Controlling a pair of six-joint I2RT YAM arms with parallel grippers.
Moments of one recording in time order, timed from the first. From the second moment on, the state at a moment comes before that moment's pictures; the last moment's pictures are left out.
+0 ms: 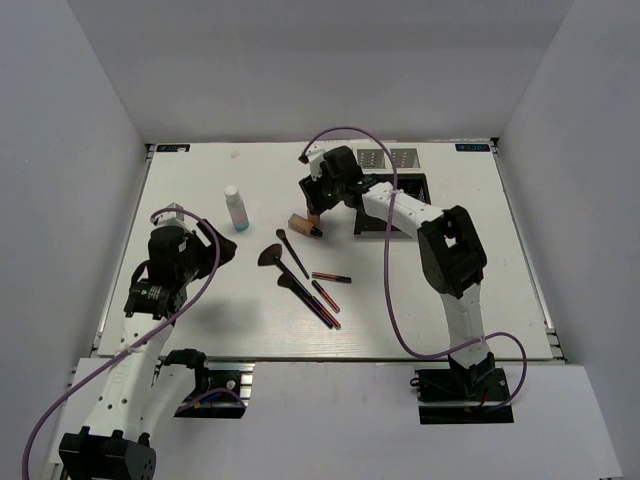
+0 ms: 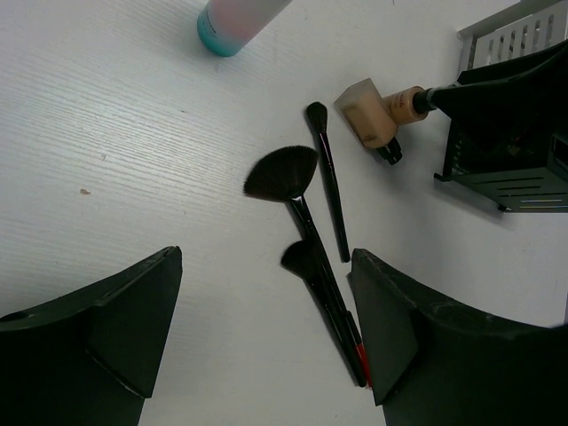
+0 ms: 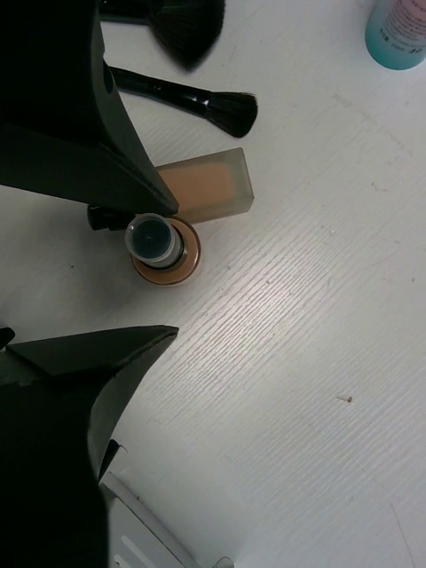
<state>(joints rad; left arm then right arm) -0.11 0.74 0.69 -0.50 0.05 -0.62 0.64 2.12 1.69 -0.24 -0.17 -0.14</state>
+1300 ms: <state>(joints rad) -0.11 0.73 0.66 -0.46 0.10 -0.63 0.63 2.10 1.79 -0.29 -0.32 -0.16</state>
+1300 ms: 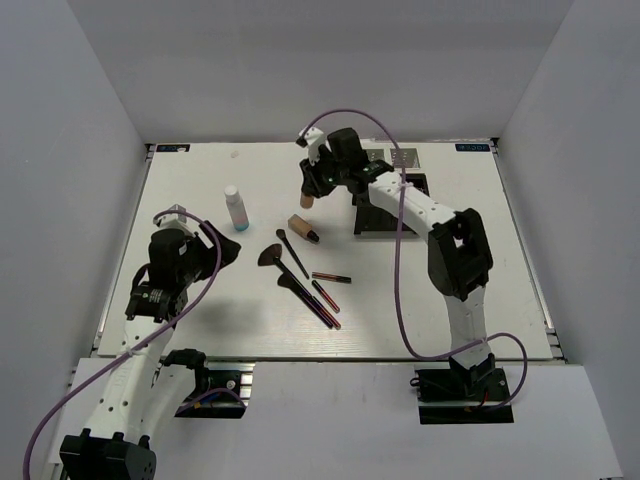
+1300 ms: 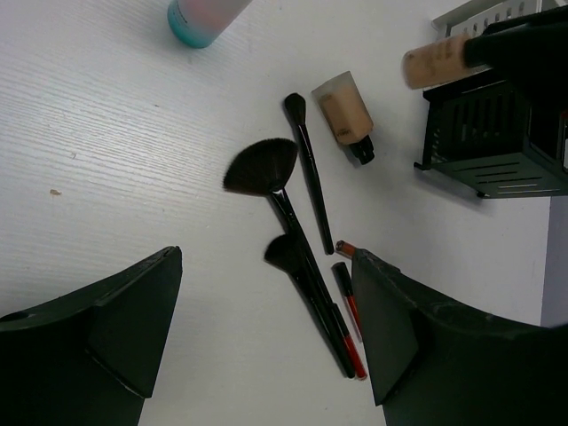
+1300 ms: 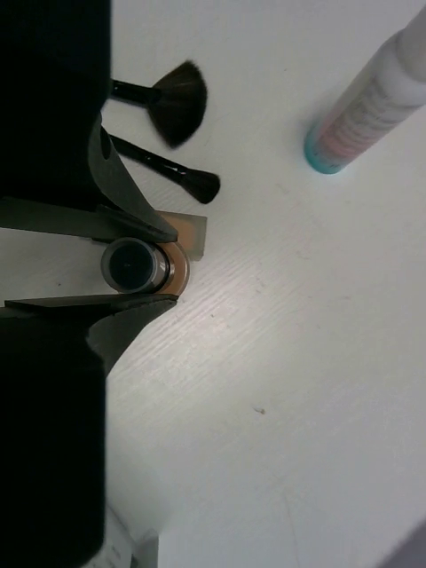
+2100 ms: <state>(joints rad) -0.11 0.73 0.60 -0.37 0.17 -0.64 0.19 1.97 1.88 -0.35 -0.18 -0.22</state>
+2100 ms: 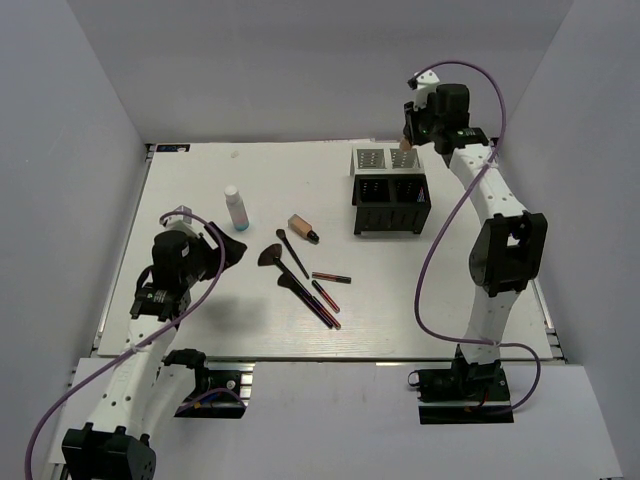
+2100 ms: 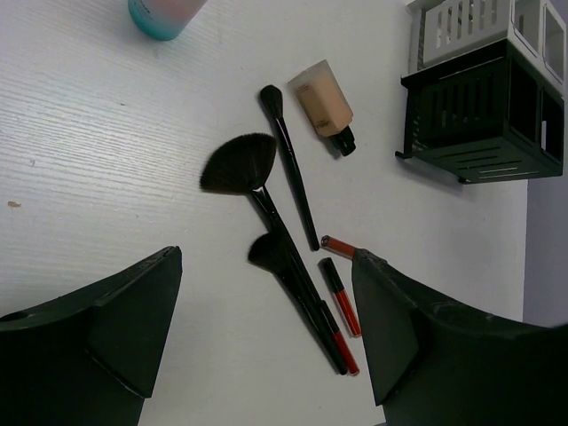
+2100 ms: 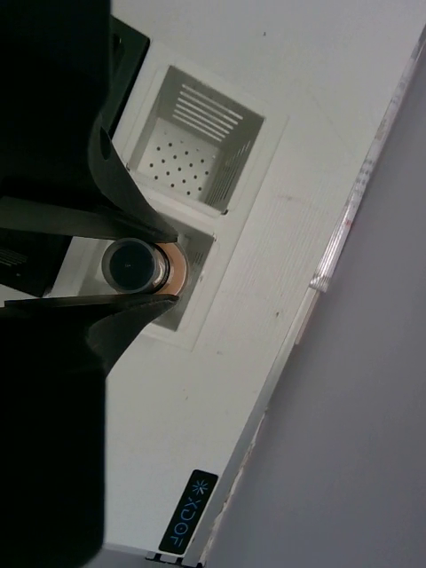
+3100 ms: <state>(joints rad) -0.11 0.78 0.59 -0.30 0.20 -0.65 0.15 2.12 1.88 -0.36 -0.22 -0.28</state>
